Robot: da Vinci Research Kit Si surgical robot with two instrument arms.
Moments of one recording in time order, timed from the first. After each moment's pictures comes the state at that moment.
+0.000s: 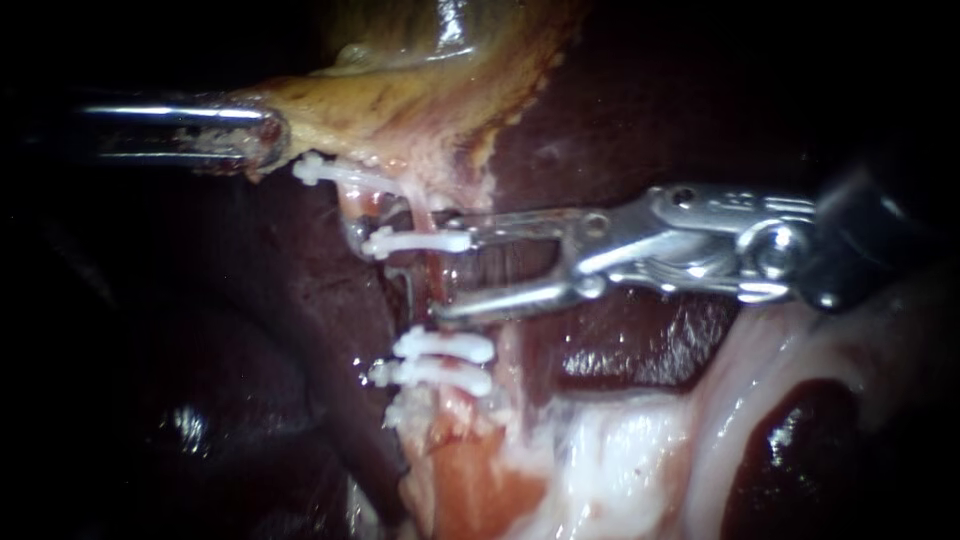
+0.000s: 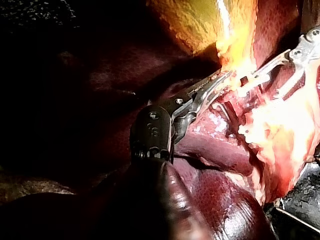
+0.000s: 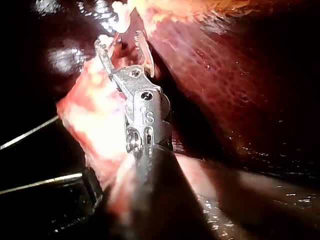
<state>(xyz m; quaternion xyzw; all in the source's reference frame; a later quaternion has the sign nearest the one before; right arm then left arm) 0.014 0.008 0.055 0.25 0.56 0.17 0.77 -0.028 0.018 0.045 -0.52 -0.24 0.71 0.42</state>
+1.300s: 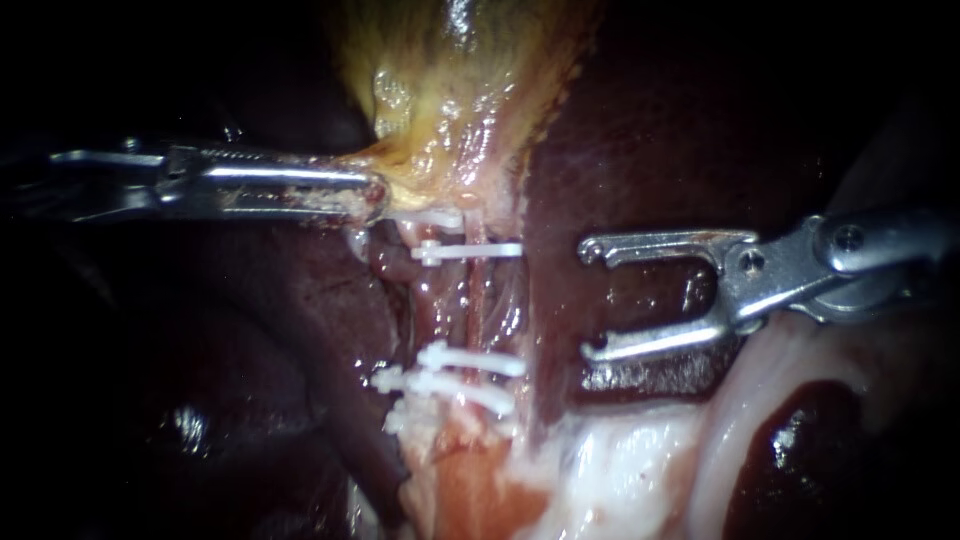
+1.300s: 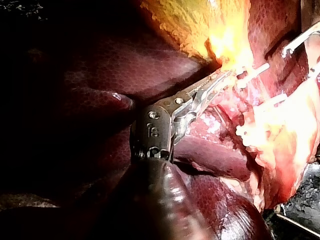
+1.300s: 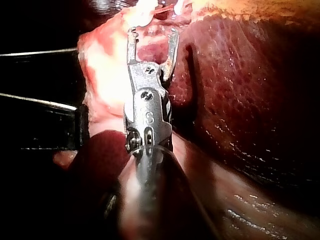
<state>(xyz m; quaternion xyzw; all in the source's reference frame) 0.006 0.007 0.052 0.21 0.55 0.09 0.80 -0.035 0.015 0.053 -0.52 -0.25 0.71 0.41</state>
